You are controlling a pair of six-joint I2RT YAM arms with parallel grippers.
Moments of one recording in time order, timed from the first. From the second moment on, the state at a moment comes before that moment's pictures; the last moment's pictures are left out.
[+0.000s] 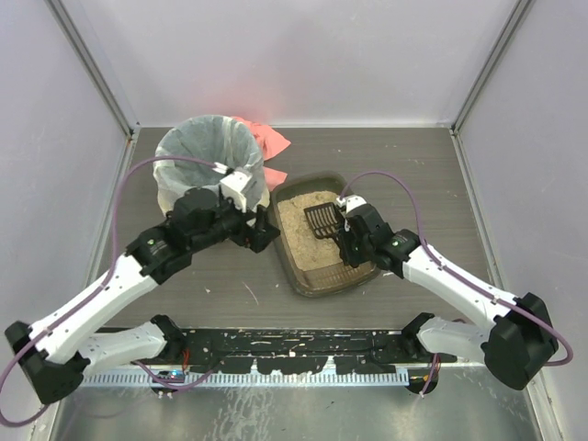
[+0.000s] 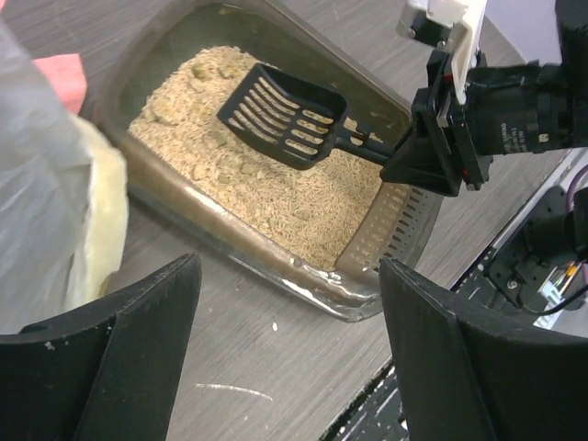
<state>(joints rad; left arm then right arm) -0.75 0.96 1.02 -0.44 0.08 -0.26 0.65 1.13 0.76 -0.52 0.10 0.27</state>
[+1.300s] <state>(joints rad) -0.83 1.64 1.12 -0.01 0.43 -0.07 0.64 1.04 0.80 -0.60 0.01 0.28</state>
